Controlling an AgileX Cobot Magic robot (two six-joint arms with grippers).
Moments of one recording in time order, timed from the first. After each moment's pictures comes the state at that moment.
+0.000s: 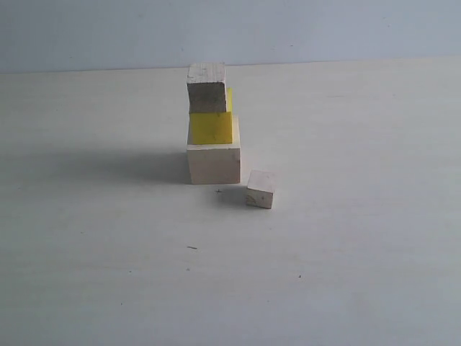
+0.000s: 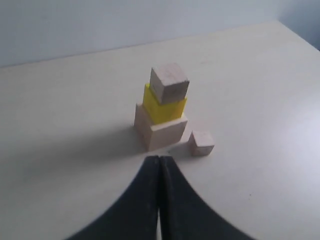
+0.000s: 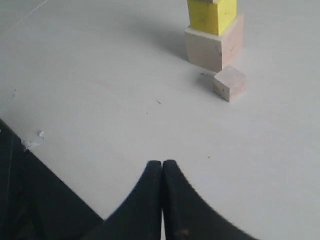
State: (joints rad) left arm -0.94 0.69 -0.89 0.42 0.87 -0.64; right arm 0.37 0.34 -0.59 0.47 1.04 -0.26
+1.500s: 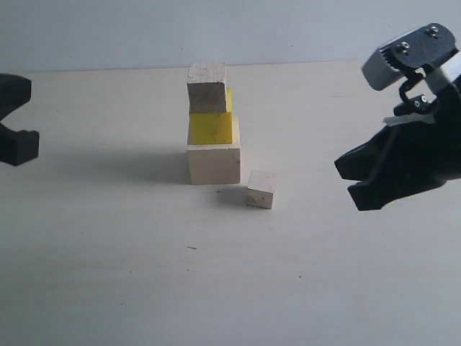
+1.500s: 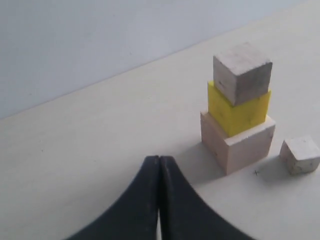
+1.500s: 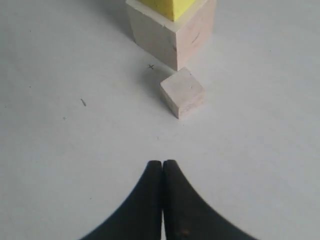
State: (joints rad) left arm -0.72 0.88 -0.57 1.00 0.39 -0.95; right arm 0.37 1.15 -0.65 0.61 0.58 -0.74
